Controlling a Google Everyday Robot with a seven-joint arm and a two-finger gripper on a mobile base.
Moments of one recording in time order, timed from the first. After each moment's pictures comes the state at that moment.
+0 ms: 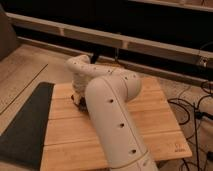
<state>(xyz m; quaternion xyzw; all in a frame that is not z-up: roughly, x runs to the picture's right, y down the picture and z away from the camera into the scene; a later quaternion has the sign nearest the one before) -0.151 0.070 0.927 -0.42 0.12 0.32 0.84</state>
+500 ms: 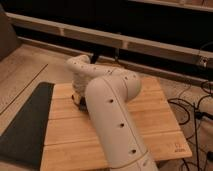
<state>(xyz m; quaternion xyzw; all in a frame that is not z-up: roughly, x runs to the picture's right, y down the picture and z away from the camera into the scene) -0.152 0.070 0.927 -0.42 0.12 0.32 0.84</state>
